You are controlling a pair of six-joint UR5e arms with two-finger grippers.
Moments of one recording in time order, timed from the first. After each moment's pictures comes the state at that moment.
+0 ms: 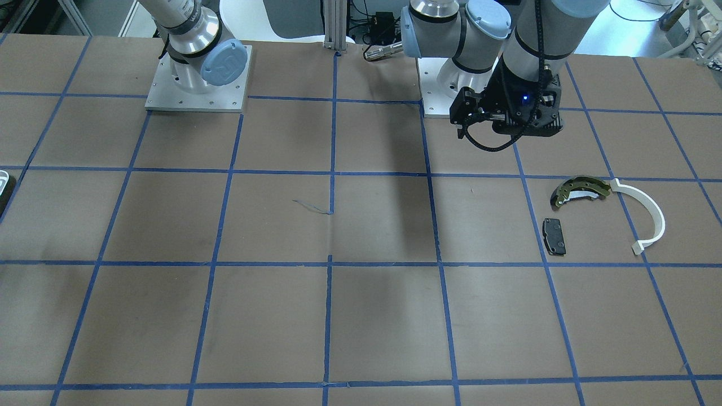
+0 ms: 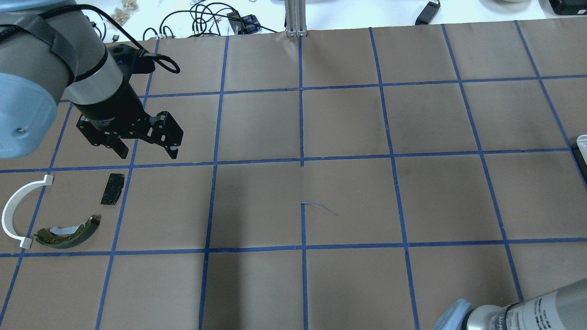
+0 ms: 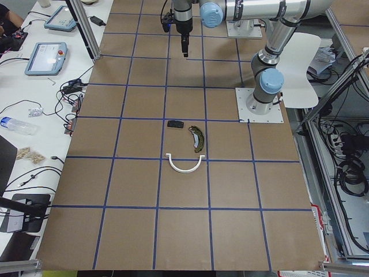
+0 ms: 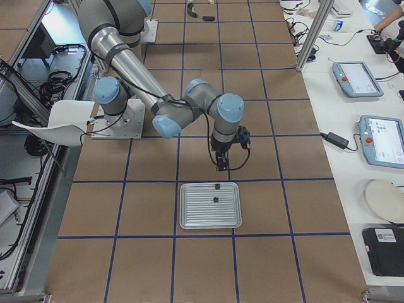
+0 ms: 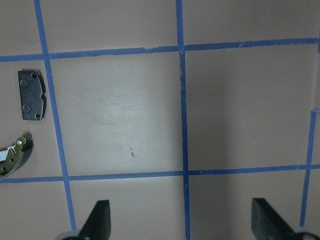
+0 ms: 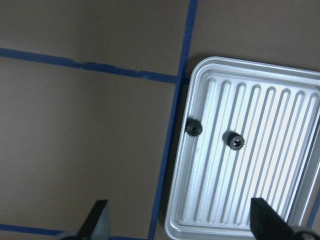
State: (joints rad) left arm -1.53 -1.49 -1.73 -1.60 1.59 0.09; right arm 0.71 -1.19 1.65 -2.05 -1.67 -1.05
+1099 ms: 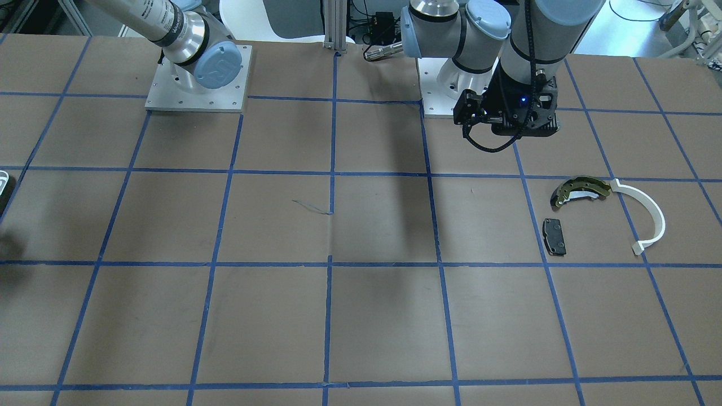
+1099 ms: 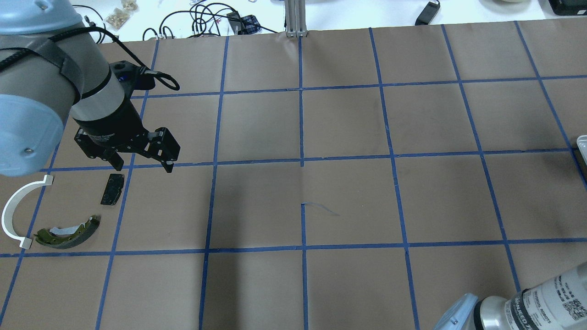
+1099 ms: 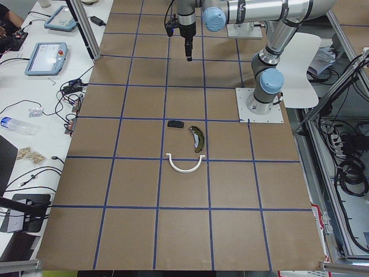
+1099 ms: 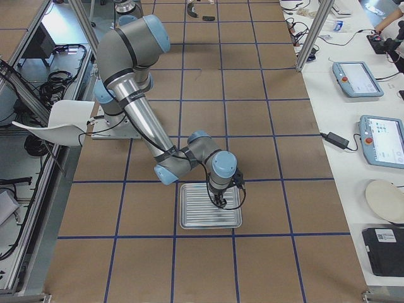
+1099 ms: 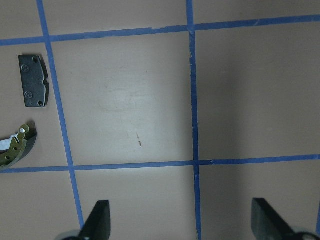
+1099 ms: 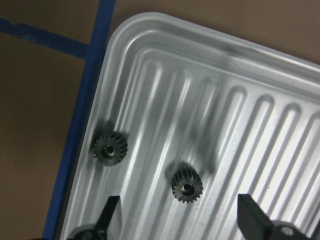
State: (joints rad) left arm -1.53 -1.47 -1.78 -1.58 1.66 0.09; right arm 0.65 -1.01 1.64 -2.19 -1.62 -1.25
